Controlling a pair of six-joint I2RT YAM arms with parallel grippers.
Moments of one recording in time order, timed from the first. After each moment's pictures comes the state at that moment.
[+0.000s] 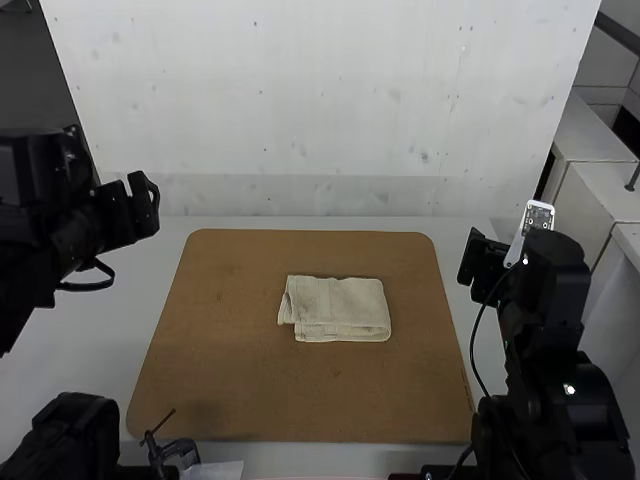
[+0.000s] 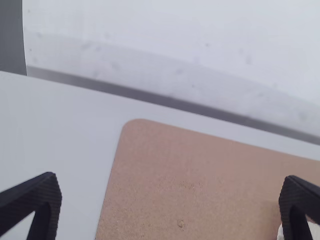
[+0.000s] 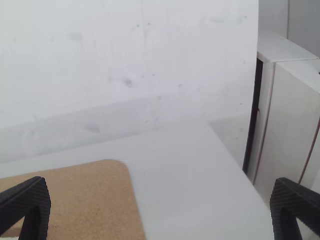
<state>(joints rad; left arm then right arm) -0.12 0.41 0.60 -0.56 -0.12 -0.29 0.05 0.00 0.24 -0.41 0.26 0.10</state>
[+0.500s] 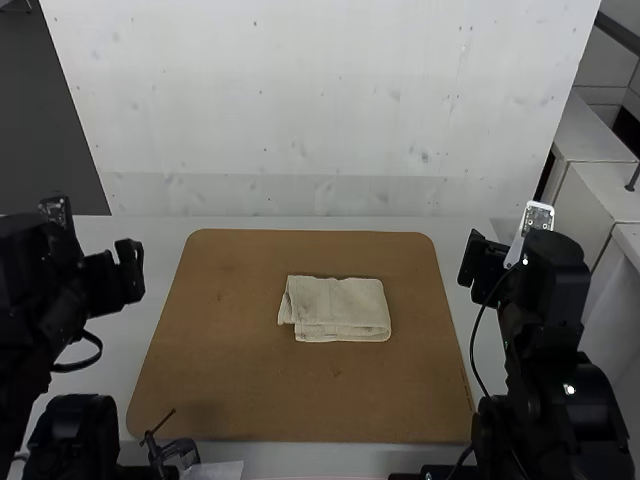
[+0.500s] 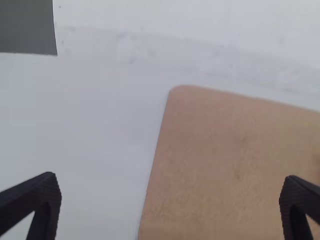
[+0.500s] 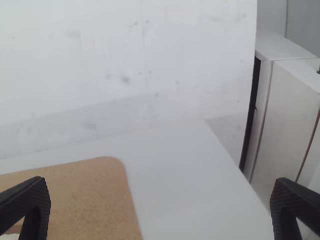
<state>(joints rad) 0.00 0.03 0.41 -0.76 -0.10 -0.13 0.05 0.01 0.24 -0.42 0.26 0.10</state>
